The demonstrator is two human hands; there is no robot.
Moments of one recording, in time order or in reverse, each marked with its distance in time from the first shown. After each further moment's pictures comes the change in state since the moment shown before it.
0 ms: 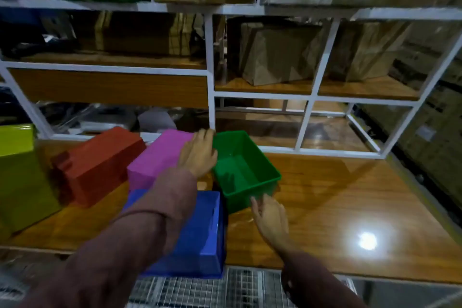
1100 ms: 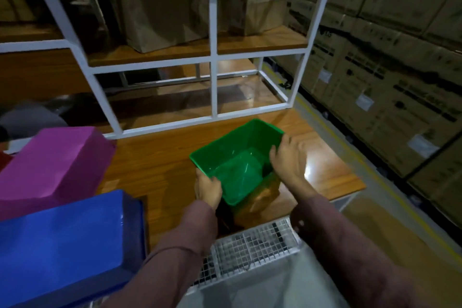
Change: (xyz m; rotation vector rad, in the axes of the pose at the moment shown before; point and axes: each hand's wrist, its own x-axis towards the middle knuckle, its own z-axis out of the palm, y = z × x) left_hand -0.068 0.227 0.213 -0.830 -0.387 -0.649; right_hand 0.013 0.205 -0.175 -0.174 0.381 0.428
